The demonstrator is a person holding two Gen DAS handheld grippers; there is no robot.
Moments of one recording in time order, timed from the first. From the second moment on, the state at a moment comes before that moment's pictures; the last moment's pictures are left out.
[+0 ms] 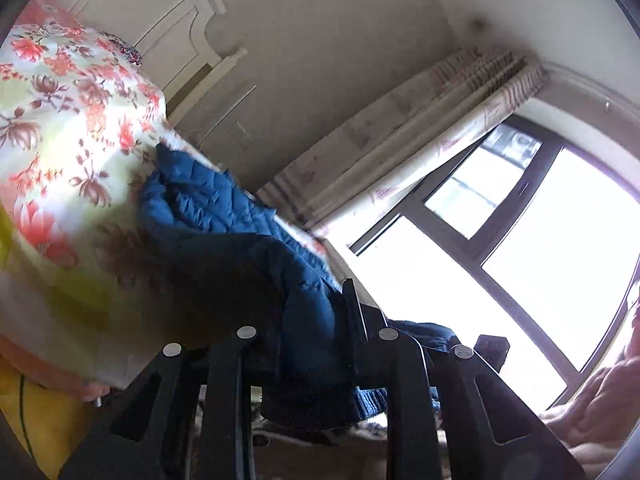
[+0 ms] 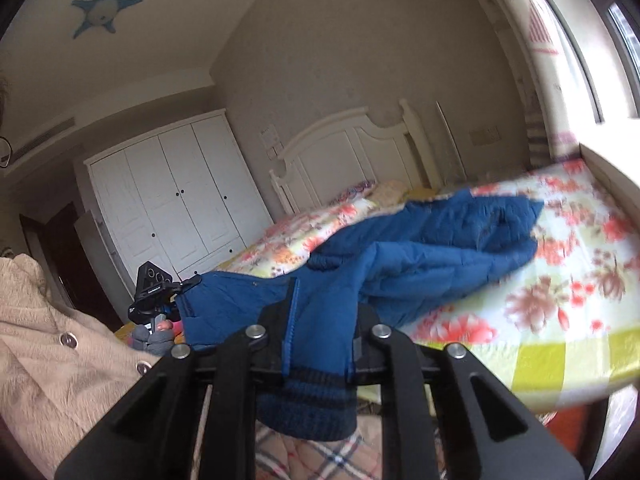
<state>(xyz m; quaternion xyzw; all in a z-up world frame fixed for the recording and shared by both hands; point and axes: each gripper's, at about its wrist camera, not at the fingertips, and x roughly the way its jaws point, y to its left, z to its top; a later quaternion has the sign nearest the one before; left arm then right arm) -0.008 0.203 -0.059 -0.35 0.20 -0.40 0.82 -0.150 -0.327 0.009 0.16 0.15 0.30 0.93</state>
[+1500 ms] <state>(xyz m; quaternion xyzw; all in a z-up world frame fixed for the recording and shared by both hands) 0.324 0.118 -0.068 -0.12 0.35 -0.23 0.90 0.200 -0.335 -0.027 0.00 0.33 0.07 0.94</state>
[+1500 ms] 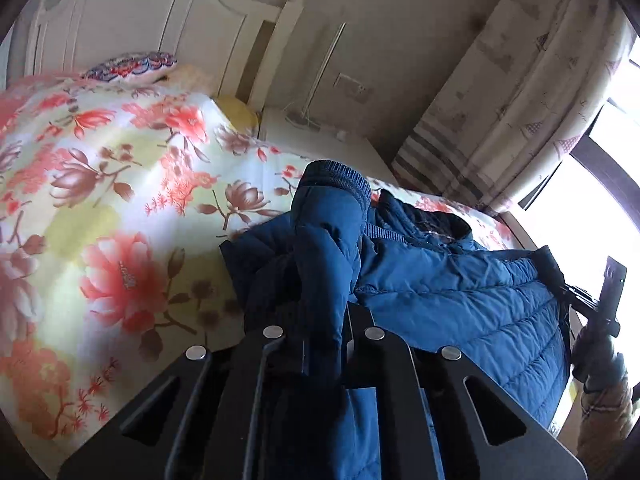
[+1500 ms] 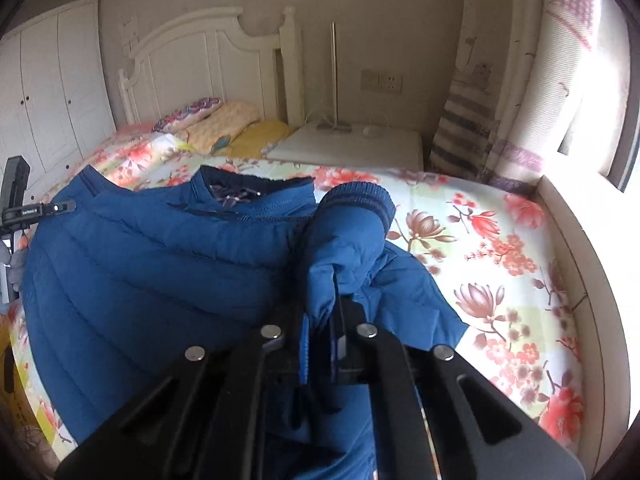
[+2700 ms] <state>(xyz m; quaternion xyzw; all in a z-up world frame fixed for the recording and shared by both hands) 0.423 0.159 -0.073 -0.33 0.33 -0.15 0.87 0.300 -0.410 -0.056 0.19 0.39 0.03 0.90</state>
